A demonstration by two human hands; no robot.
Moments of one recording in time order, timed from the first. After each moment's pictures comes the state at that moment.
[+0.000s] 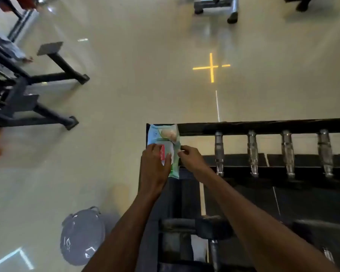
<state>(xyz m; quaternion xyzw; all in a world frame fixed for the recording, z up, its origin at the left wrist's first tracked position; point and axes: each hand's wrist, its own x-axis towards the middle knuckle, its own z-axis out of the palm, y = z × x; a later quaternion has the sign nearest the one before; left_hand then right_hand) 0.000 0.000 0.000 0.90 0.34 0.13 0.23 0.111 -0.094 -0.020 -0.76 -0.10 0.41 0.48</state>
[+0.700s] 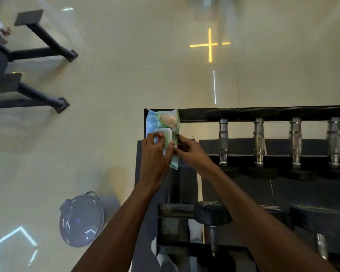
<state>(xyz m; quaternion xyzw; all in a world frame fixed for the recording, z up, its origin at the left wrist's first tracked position) 0.001 0.001 -0.007 0.90 0.33 0.10 0.27 0.102 -0.106 -0.018 -0.64 -0.14 0.46 0.60</state>
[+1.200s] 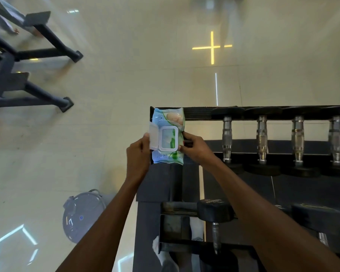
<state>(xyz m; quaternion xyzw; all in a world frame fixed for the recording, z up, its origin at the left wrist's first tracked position) -0.039 0.041 -0.001 0.78 0.42 0.15 0.44 0.106 -0.098 -0.023 -0.72 -0.15 0.45 0.50</state>
